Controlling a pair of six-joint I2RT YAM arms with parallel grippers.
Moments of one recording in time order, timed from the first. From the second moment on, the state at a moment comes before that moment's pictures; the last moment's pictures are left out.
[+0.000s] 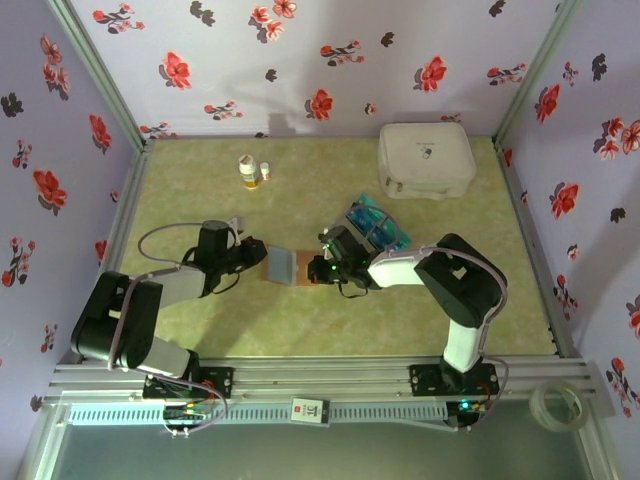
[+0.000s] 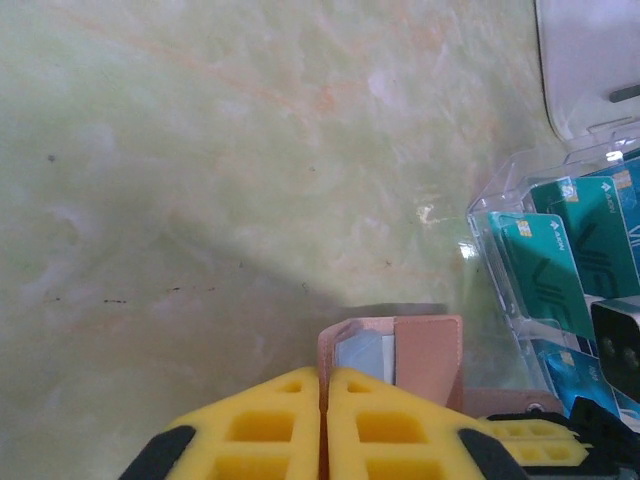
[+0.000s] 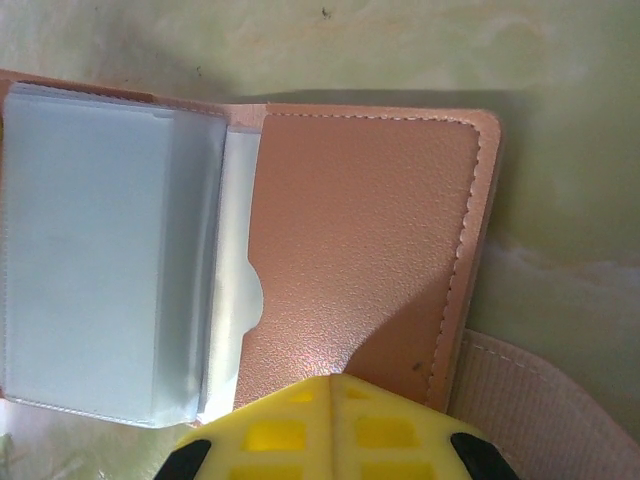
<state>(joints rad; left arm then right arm) -0.32 1.46 0.49 0.30 0.38 -0.71 0.81 1.83 0.84 0.16 -0.27 0.77</state>
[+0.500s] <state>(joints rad) -0.32 1.45 0.47 0.32 0.39 -0.73 0.81 1.83 0.84 0.15 -0.28 0.76</state>
